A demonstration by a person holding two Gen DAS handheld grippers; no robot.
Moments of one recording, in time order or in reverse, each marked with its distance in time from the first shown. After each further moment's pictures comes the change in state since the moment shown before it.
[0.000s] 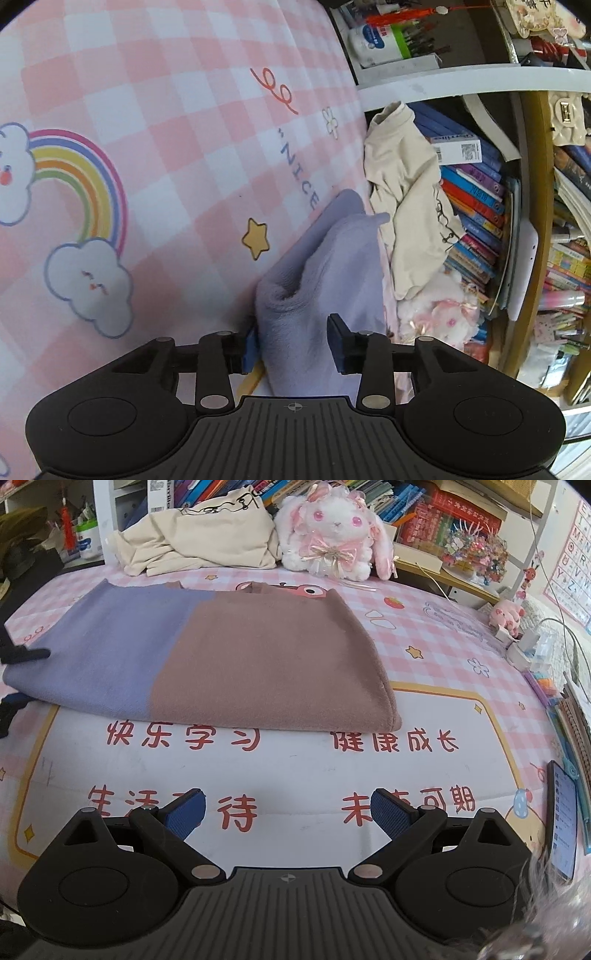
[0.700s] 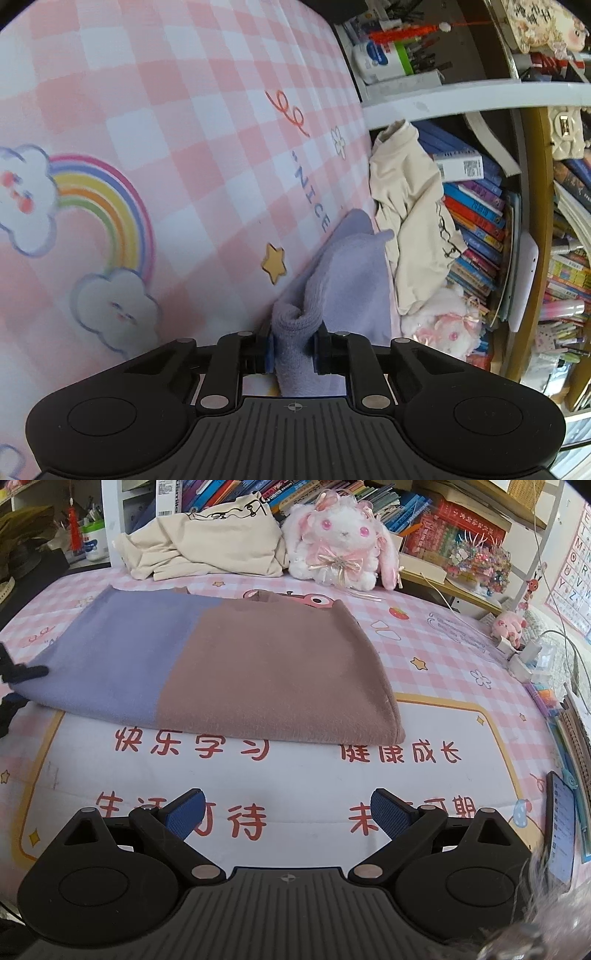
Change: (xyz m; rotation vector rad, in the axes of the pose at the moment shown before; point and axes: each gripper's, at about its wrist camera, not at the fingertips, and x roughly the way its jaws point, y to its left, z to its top) left arm -0.017 0.011 0.009 0.005 -0.052 0.016; right arm -0.003 0.006 0.005 -0.011 -0.018 0.002
